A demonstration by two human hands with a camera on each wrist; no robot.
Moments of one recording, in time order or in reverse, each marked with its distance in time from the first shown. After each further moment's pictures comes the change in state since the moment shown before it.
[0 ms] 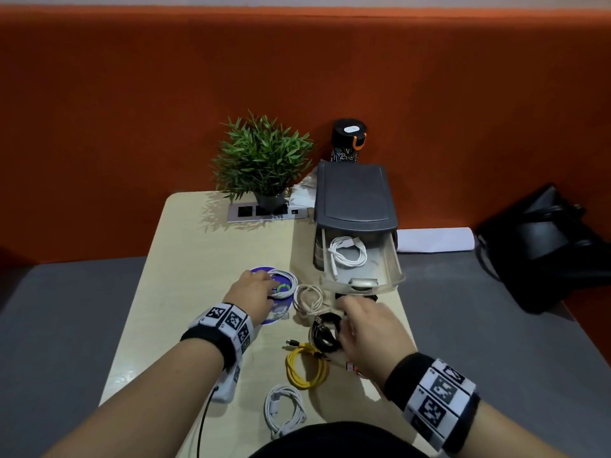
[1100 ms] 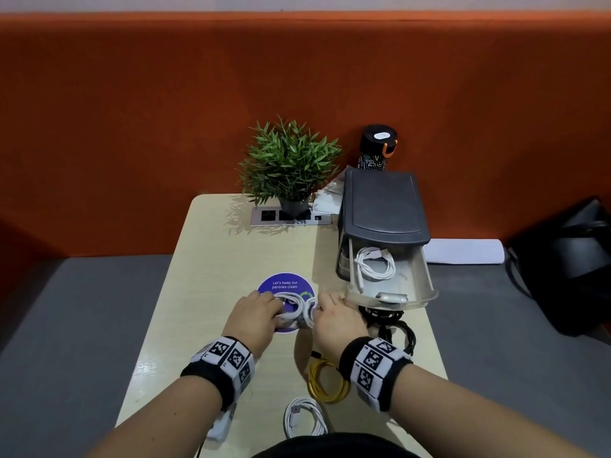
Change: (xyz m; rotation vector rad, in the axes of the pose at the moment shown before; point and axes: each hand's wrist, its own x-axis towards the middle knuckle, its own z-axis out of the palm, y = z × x) left_hand -0.031 -0.024 0.016 0.005 0.171 0.029; right_hand 0.075 -0.033 0.068 -0.228 -0.298 -0.033
